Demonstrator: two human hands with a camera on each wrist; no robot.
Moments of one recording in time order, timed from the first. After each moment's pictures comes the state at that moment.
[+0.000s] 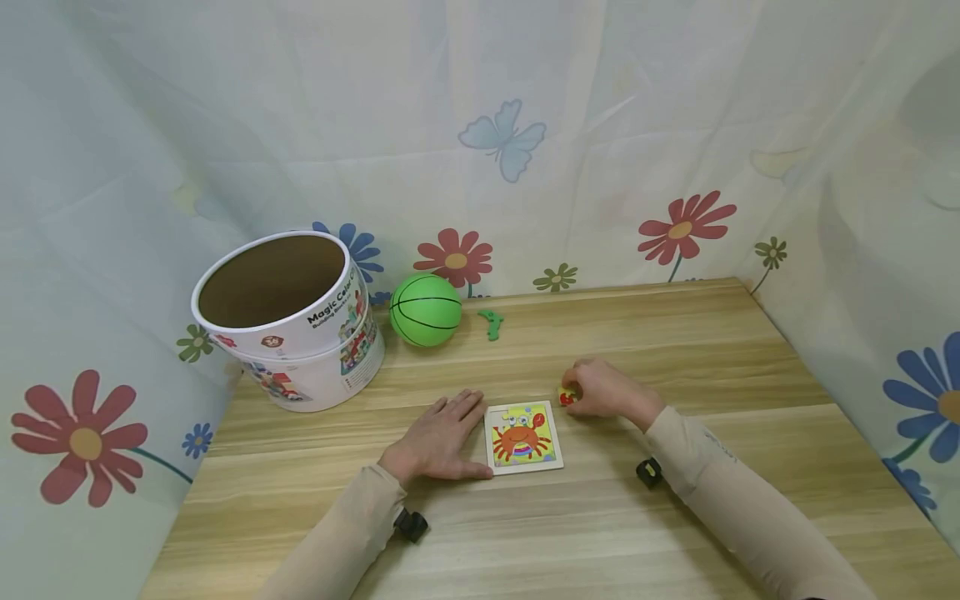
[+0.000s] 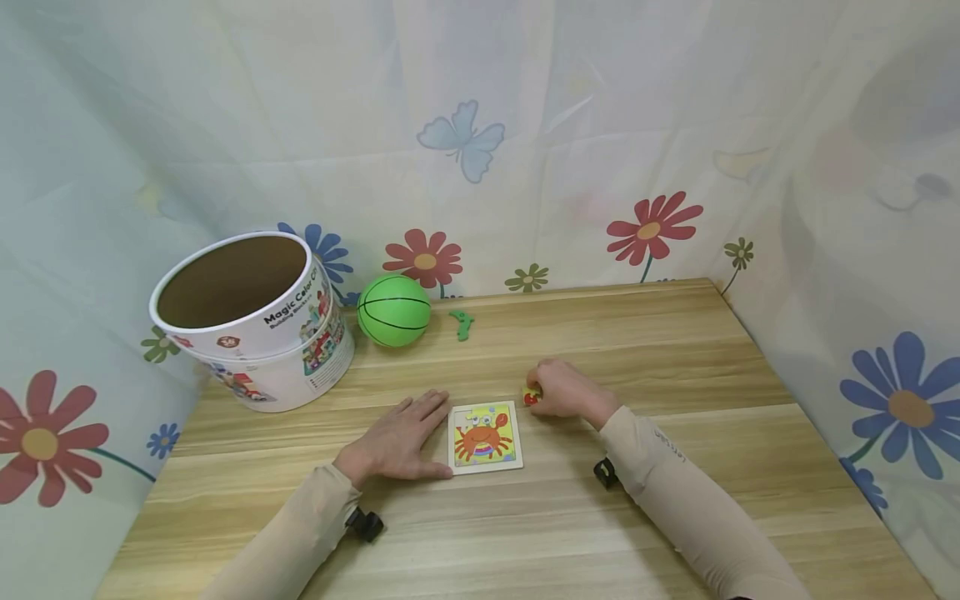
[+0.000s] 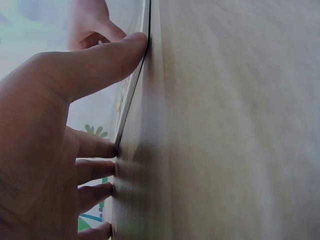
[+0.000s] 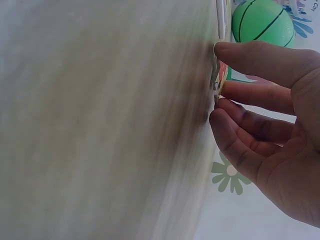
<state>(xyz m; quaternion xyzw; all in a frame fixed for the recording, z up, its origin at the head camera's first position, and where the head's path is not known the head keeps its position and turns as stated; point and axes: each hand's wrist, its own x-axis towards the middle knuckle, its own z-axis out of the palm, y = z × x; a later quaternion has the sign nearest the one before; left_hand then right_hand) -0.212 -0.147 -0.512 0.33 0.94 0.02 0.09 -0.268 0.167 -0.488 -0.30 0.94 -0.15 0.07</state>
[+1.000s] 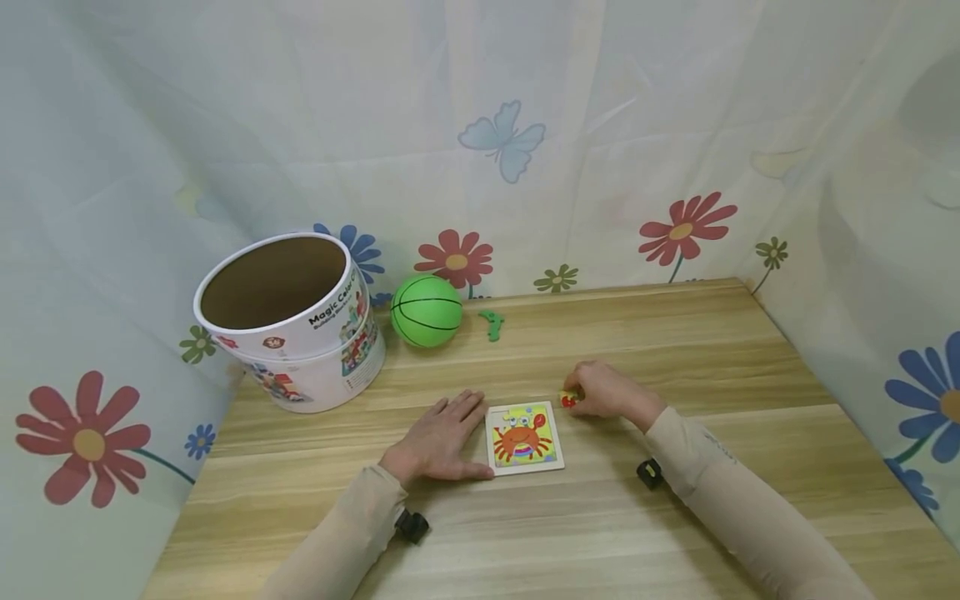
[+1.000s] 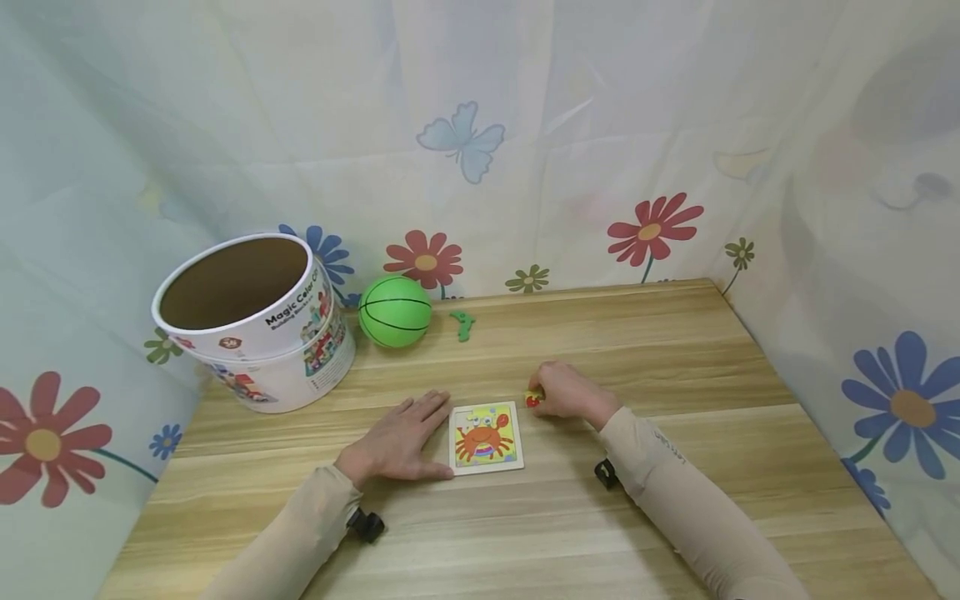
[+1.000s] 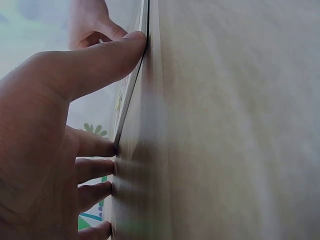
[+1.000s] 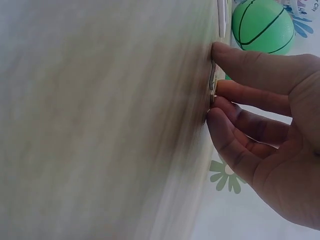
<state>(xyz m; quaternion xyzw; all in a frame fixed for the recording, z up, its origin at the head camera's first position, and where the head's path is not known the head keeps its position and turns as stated) -0.210 -0.146 -0.510 0.33 0.94 0.02 0.10 -0.269 0.167 -0.490 -0.29 0.94 -0.15 0.10</state>
